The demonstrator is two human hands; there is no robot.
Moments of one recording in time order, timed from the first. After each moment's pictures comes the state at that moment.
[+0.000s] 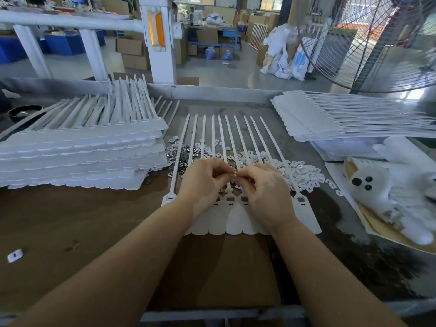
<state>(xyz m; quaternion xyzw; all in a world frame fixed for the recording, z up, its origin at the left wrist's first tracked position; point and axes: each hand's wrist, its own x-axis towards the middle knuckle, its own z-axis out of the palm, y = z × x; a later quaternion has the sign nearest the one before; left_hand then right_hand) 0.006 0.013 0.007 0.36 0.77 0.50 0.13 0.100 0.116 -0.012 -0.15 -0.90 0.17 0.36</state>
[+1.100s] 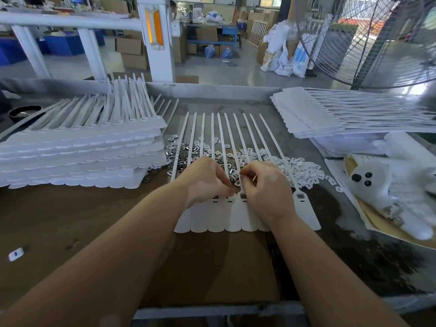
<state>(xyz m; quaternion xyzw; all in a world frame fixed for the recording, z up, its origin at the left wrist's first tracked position) 0.002 0.008 0.028 0.38 0.83 0.34 0.24 0.102 0.117 -0.012 -0.21 -0.90 0.18 0.33</state>
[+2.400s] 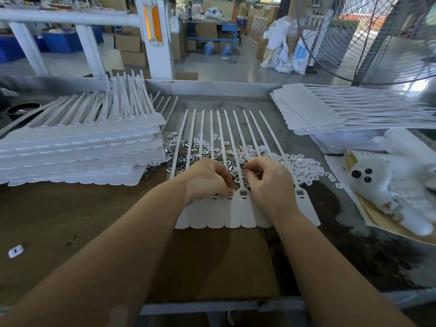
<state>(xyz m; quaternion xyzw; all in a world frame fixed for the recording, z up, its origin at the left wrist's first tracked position) 0.002 0.011 0.026 0.35 0.81 0.35 0.31 0.102 0.120 -0.010 -0.24 -0.87 0.26 0.34</state>
